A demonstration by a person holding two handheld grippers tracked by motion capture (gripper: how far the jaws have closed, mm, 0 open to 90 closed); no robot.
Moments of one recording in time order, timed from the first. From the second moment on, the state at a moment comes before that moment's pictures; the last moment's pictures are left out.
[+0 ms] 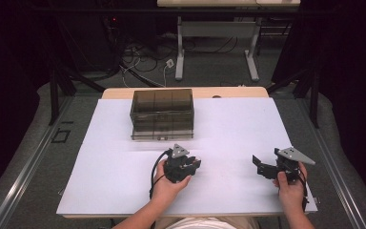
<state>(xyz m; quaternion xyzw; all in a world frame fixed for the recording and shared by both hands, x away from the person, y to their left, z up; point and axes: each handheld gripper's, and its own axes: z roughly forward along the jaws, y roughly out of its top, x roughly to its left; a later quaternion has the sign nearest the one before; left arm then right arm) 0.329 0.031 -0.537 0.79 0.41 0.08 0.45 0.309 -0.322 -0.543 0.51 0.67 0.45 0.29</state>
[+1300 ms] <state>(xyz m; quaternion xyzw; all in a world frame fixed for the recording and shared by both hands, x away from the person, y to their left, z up) 0.347 0.059 -0.518 0.76 0.43 0.12 0.47 0.308 -0.319 -0.543 0.52 0.67 0.45 0.29</state>
